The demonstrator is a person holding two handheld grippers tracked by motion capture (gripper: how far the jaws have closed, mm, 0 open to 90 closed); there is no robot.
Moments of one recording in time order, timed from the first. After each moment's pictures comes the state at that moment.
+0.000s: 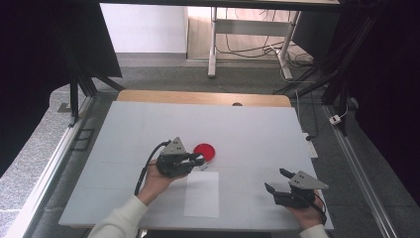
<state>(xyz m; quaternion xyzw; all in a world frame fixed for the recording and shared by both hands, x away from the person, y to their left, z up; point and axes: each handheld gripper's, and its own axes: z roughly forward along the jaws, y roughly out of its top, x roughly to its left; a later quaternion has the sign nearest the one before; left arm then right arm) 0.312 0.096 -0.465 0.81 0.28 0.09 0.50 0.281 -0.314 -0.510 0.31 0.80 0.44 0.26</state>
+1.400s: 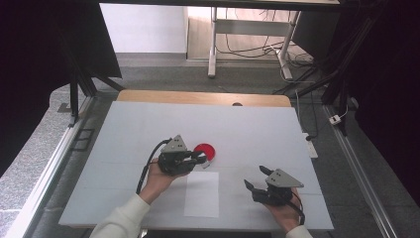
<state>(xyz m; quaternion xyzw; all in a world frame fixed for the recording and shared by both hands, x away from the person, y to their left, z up) 0.315 0.091 -0.460 0.81 0.28 0.09 0.51 0.279 -0.249 -0.509 0.30 0.80 0.45 0.26</state>
